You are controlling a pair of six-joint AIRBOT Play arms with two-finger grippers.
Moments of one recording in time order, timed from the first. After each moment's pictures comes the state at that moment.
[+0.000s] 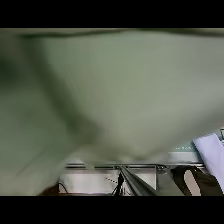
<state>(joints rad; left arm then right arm) 0.25 -0.60 2.04 1.01 -1.49 -1.62 -0.30 -0.62 1.85 -1.42 1.44 1.49</state>
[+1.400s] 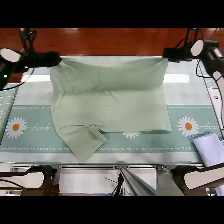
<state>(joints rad) 0.06 -1.53 1.34 0.89 -0.67 -1.10 0.01 -1.70 1.61 -1.50 0.75 1.68</state>
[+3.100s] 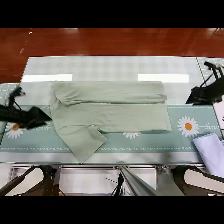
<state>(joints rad) 0.50 -1.11 0.73 0.98 -1.45 -1.20 -0.35 -1.35 1.23 -1.29 1.53 1.31</state>
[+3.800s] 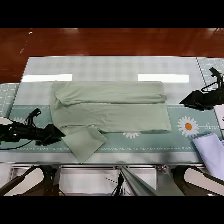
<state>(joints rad) 0.46 -1.14 0.42 0.92 -1.27 -1.16 -0.48 -1.27 1.03 -0.99 1.39 1.15</state>
